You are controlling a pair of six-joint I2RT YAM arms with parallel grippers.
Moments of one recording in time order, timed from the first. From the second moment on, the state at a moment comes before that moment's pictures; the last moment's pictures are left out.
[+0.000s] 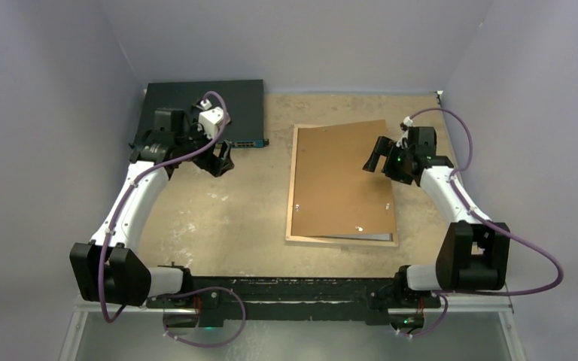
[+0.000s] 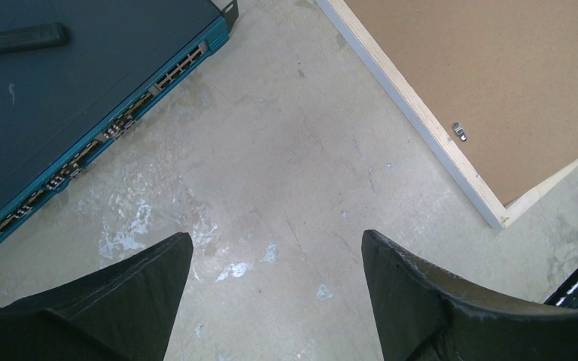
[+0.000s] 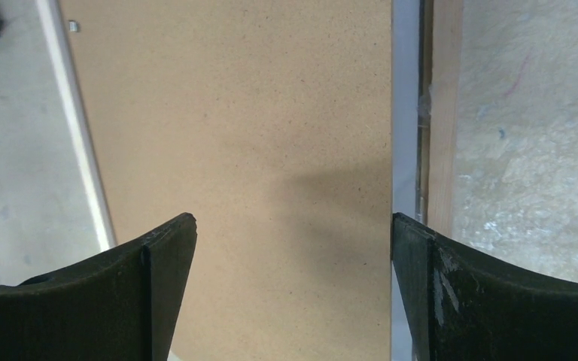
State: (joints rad) left arm -0.10 1.30 1.18 -0.65 0.51 0.37; right arm -0.03 1.38 0.95 -0.46 -0.29 0.34
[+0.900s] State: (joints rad) left arm -0.18 1.36 1.16 -0.63 0.48 0.34; right arm 0.04 1.47 1.01 -0.40 0.06 0.45
